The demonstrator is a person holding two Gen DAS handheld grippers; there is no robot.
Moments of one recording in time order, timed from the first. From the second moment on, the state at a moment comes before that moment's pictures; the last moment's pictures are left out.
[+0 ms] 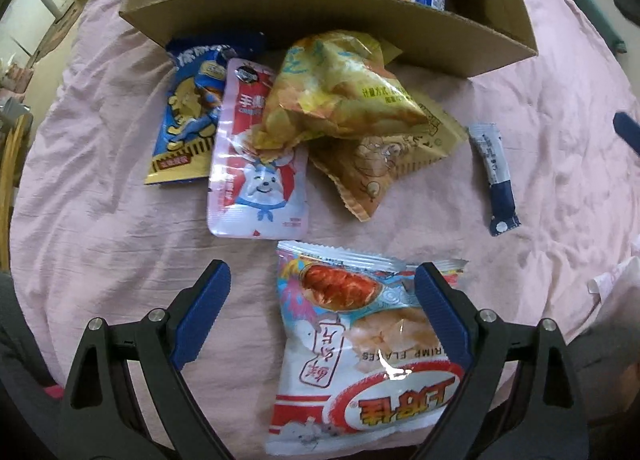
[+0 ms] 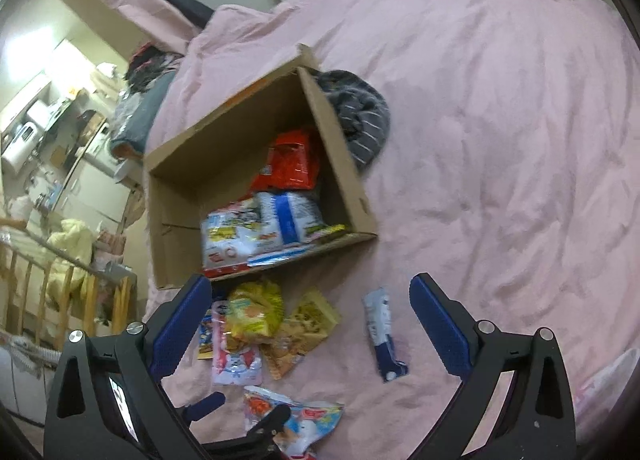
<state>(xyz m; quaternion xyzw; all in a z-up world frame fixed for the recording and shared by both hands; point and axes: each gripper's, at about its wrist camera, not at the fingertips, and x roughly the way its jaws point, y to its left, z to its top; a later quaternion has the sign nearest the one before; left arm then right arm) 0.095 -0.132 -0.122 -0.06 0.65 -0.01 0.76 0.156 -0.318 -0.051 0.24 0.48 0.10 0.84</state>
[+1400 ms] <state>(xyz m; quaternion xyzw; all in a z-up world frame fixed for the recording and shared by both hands) 0.072 -0.168 -0.096 0.08 0.64 -0.10 0.76 0.144 -0.335 -0.068 0.18 0.51 0.04 0.84</state>
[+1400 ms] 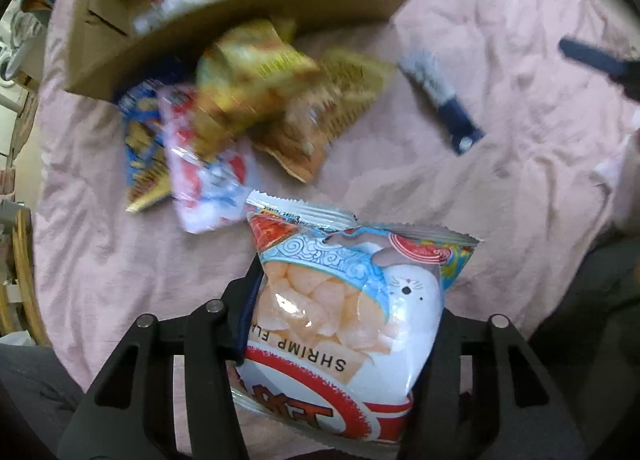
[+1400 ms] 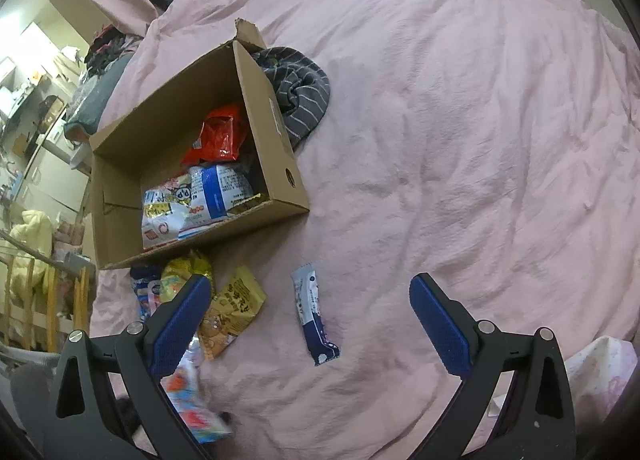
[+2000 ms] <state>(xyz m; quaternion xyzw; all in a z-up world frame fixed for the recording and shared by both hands) 0.131 -0.040 -0.041 0.03 0.57 -0.04 0.82 0.155 -0.331 -0.100 0.21 0.55 0.03 0.81</state>
